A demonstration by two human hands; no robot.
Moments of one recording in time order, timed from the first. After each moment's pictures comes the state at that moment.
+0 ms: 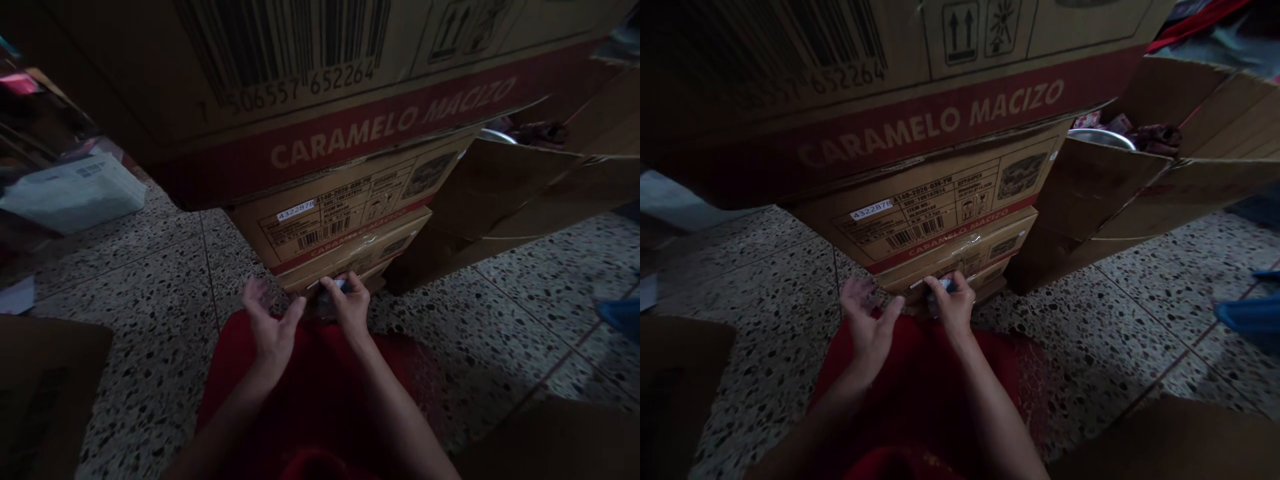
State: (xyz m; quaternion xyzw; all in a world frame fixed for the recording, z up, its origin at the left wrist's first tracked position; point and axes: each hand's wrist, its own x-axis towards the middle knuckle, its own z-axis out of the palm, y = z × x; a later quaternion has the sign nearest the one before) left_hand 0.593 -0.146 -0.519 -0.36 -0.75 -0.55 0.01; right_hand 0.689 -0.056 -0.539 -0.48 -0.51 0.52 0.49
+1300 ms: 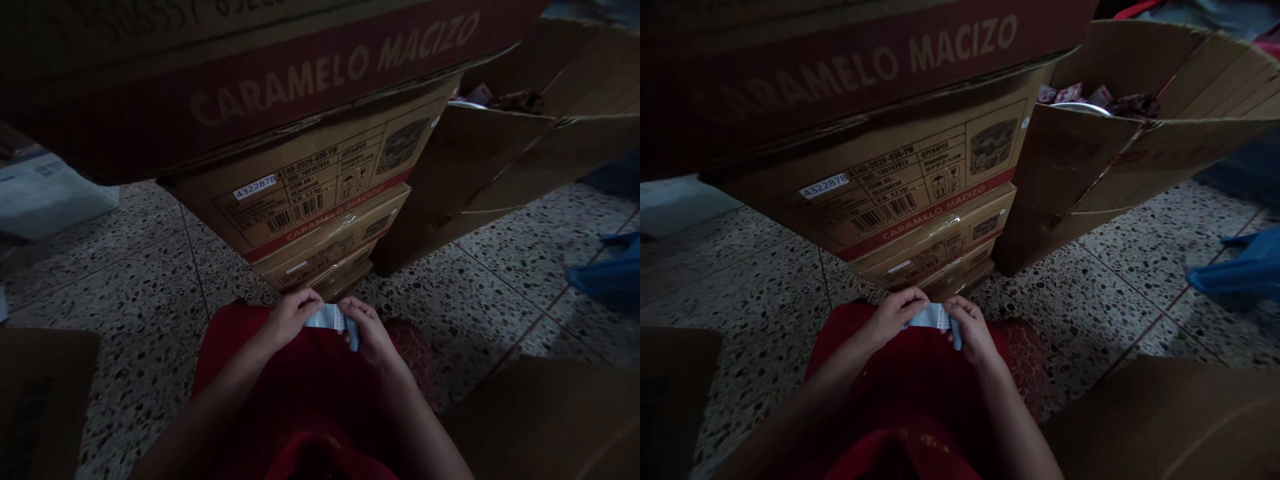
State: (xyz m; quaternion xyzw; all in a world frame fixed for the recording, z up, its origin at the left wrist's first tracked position) left_hand 0.607 -0.130 -0.530 -0.47 -0.64 -0.34 -0.50; right_hand 0.771 -0.091 -0.553 -0.41 -0.30 0.81 0.29
